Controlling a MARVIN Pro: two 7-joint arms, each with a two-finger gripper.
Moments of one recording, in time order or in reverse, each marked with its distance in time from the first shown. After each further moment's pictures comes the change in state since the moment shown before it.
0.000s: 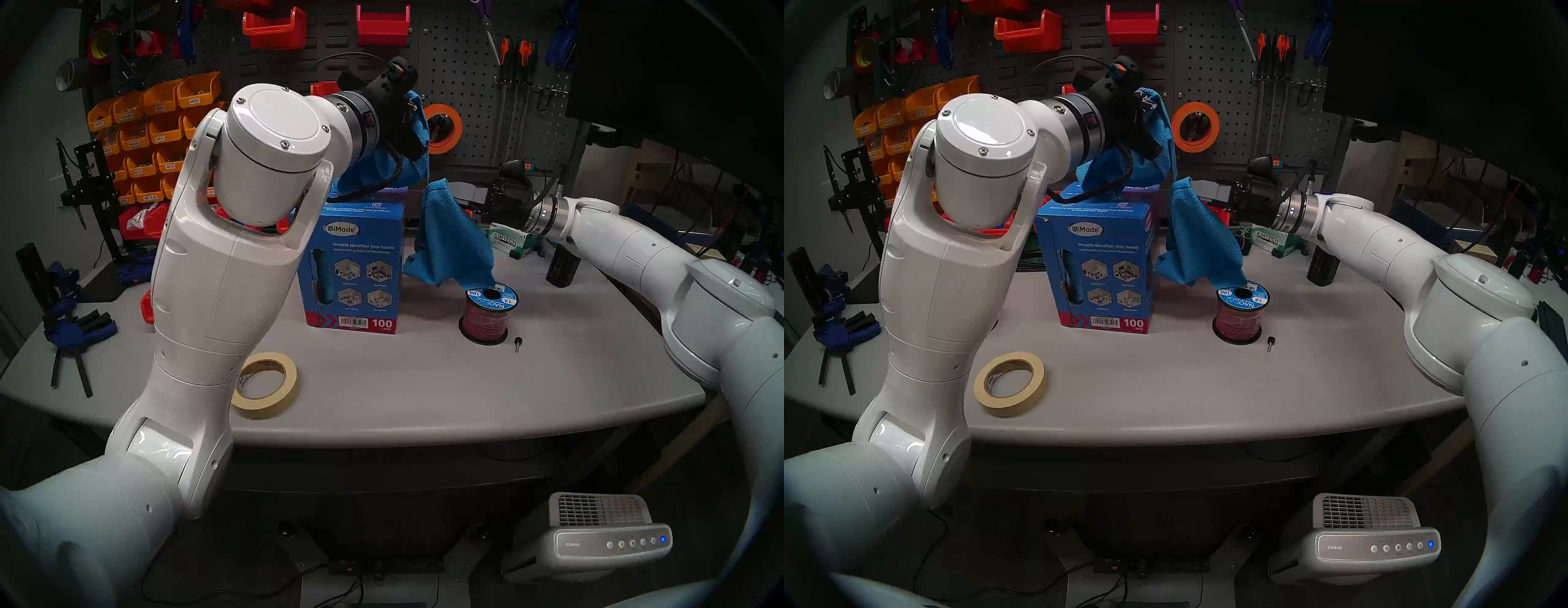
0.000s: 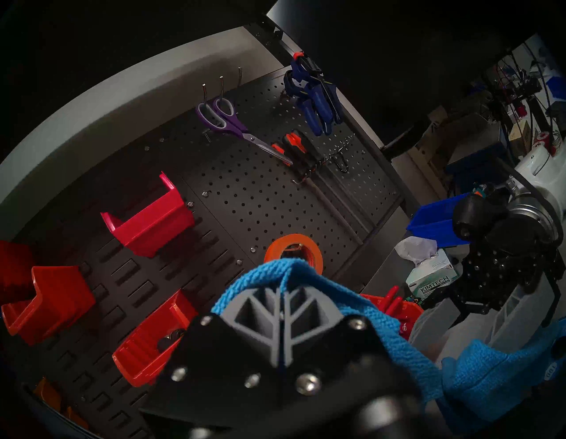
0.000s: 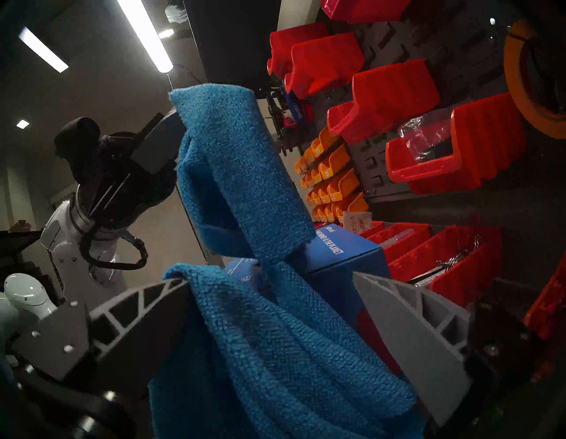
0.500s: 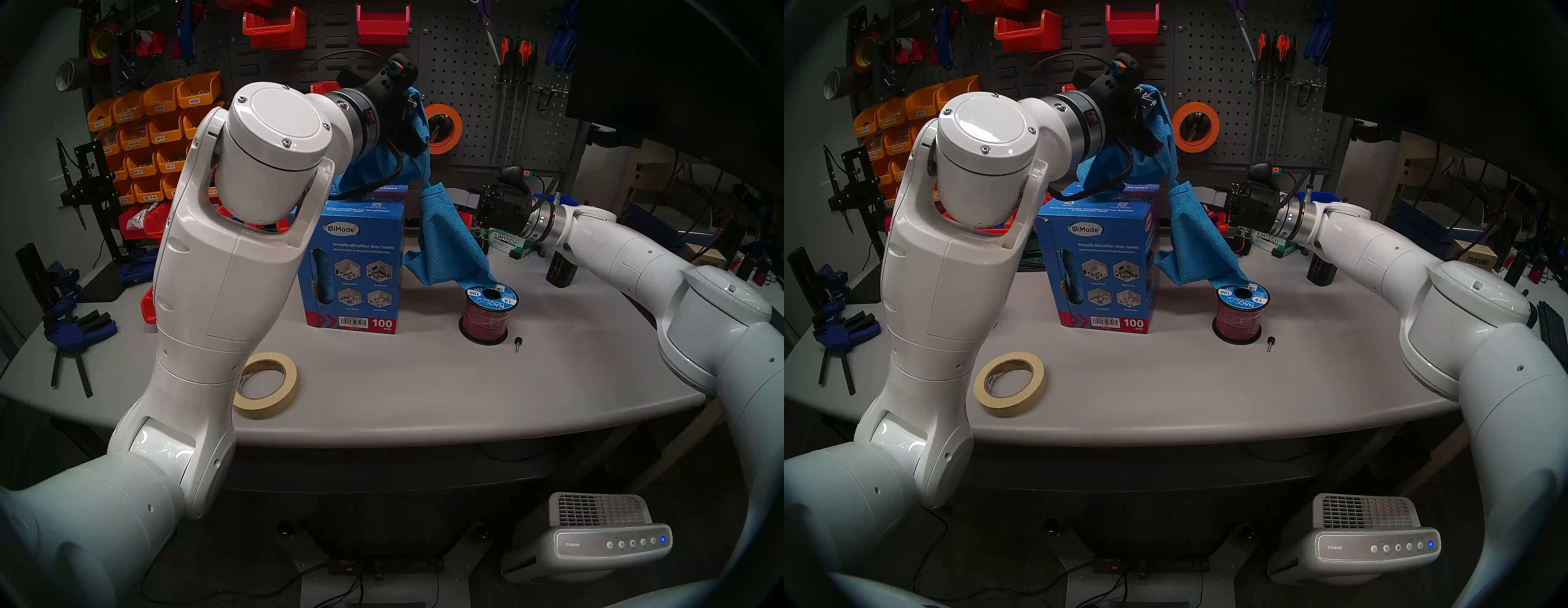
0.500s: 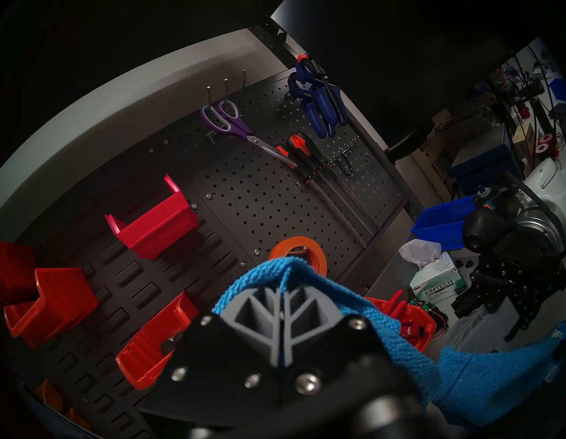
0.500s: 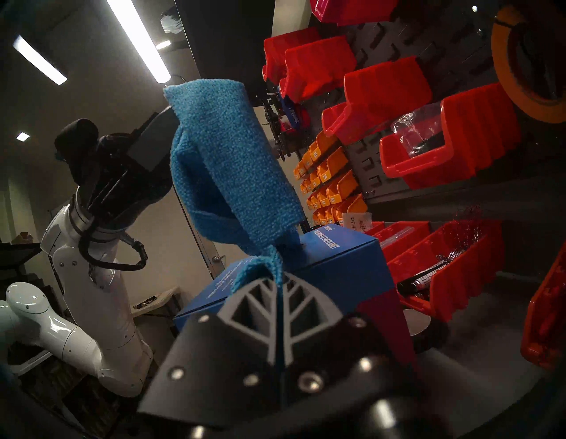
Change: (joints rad) left arm -0.002 -0.009 -0.005 0.006 0.006 -0.007 0.006; right arm -0.022 -0.010 0.020 0.015 0.020 0.014 0.000
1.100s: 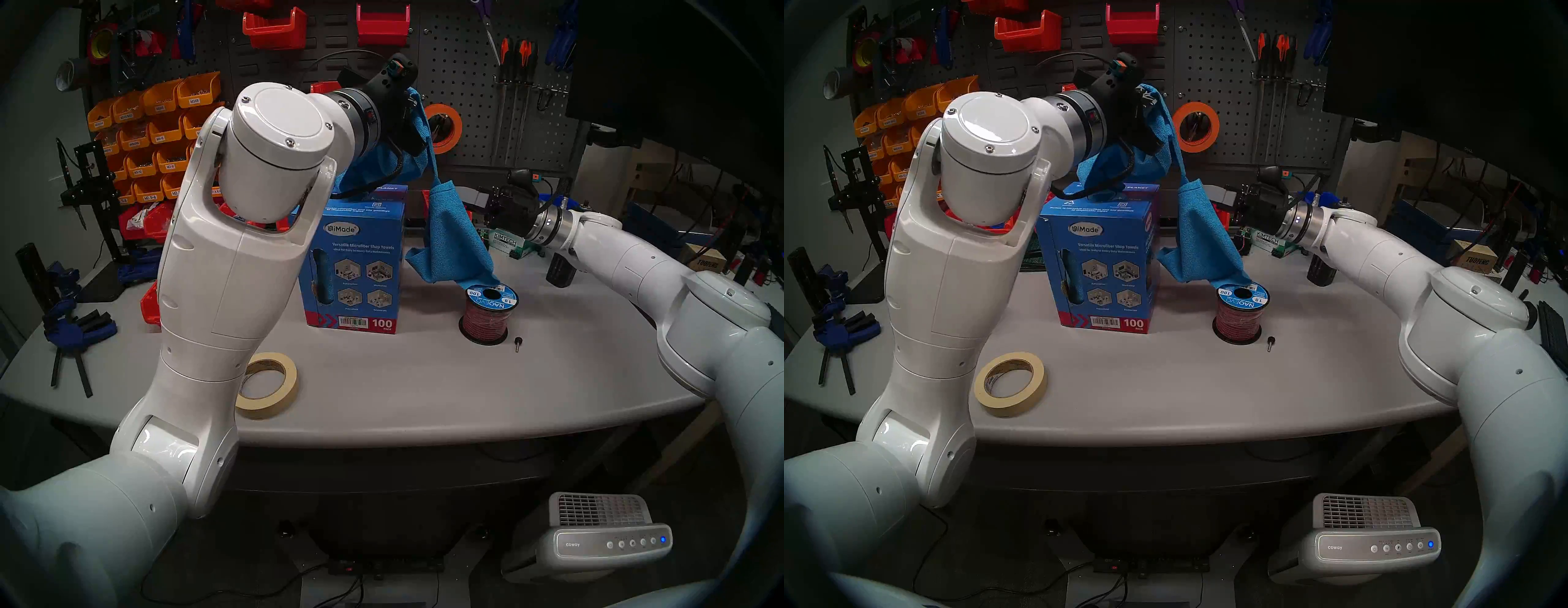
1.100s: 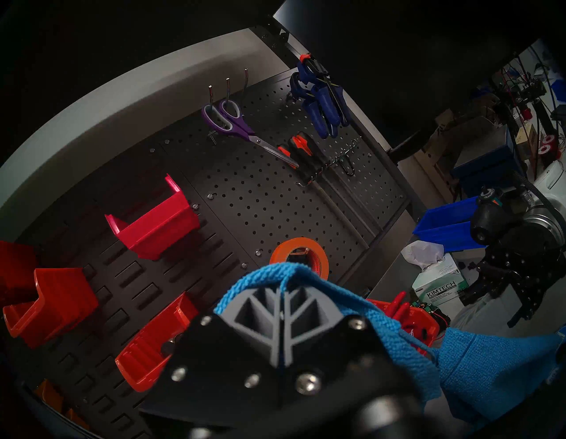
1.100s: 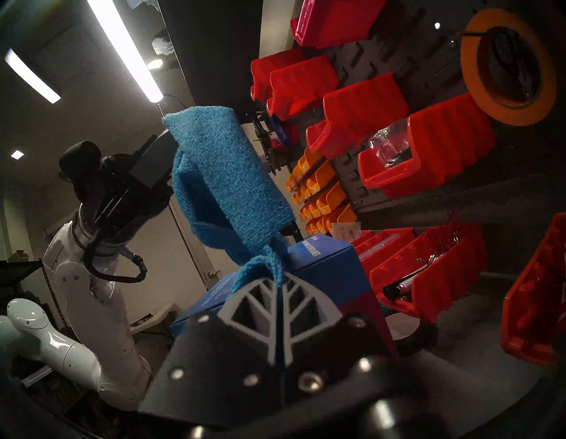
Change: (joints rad) left arm -0.004 -0.013 -0.001 0.022 0.004 -0.014 0.004; right arm -0.049 0.014 0.027 0.040 0.027 0.013 0.000
